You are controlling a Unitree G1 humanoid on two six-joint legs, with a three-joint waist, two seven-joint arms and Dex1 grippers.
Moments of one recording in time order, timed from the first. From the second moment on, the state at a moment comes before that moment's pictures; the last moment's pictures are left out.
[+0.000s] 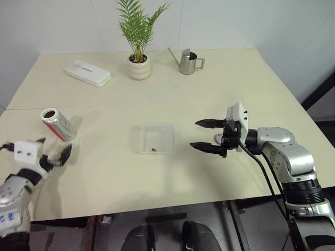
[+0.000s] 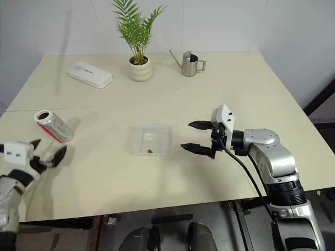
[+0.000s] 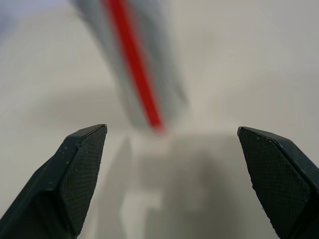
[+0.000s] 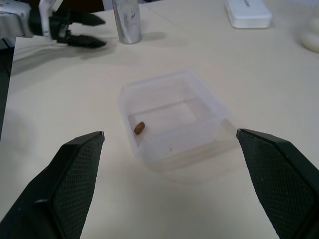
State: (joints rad) left arm 0.07 0.70 0.47 0.20 -0.27 -0.07 -0.56; right arm -0.55 -0.64 0.03 -0.06 0.47 0.47 1.12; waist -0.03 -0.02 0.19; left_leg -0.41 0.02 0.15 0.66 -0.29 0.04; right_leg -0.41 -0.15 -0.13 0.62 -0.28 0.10
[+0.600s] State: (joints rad) left arm -0.23 0.85 0.27 0.00 -0.43 -0.10 -1.10; right arm -0.52 -0.74 -0.02 -0.04 0.44 0.35 1.19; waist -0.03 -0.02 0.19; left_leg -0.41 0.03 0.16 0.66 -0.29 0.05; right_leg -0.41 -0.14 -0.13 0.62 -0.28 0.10
